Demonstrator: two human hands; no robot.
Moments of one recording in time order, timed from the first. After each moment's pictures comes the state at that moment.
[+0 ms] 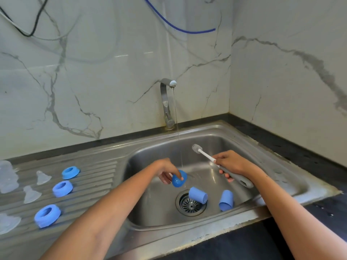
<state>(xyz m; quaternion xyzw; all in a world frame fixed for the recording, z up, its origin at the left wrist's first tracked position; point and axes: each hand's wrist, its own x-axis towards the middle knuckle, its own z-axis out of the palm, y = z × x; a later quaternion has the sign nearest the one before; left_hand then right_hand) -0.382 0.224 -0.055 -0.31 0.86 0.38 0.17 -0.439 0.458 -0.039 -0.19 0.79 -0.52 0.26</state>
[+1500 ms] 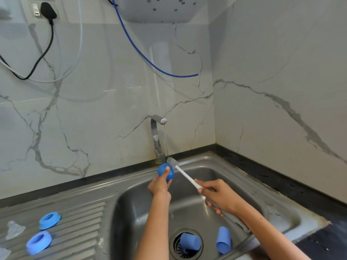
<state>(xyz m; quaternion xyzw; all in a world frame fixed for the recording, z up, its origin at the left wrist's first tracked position) -0.408 0.260 -0.021 -0.30 0.35 0.82 -0.33 -0.412 0.455 -0.022 -0.31 0.77 -0.53 0.15</state>
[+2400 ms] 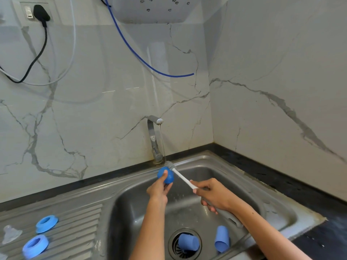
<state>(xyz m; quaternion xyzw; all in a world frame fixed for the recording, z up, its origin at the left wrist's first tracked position) -0.401 0.255 -0.032 -0.30 0.38 0.84 -0.26 -0.417 0.447 -0.022 -0.31 0.79 -0.51 0.17</state>
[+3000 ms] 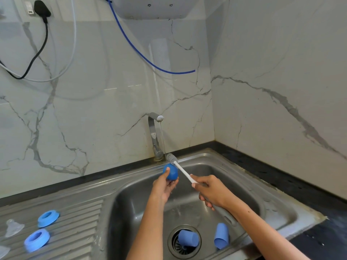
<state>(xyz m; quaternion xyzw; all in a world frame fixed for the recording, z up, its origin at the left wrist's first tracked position) -0.411 0.249 -0.038 -0.22 0.40 0.87 -0.18 -0.418 0.440 -0.025 -0.30 0.79 -0.52 0.15</state>
